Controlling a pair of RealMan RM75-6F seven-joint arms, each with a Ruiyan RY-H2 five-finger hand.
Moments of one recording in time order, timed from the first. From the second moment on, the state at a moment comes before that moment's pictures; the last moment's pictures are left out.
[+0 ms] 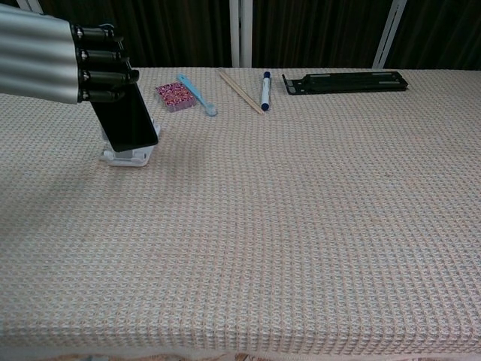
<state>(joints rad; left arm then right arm) -0.94 -1.43 0.18 -0.58 2.23 1.54 0.51 -0.22 -1.06 0.08 -1.42 -1.44 1.73 0.14</state>
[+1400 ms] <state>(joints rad) -0.91 -1.52 0.29 -0.43 2.16 1.59 0.43 -0.23 -1.04 0.09 -1.48 -1.44 1.73 0.08</state>
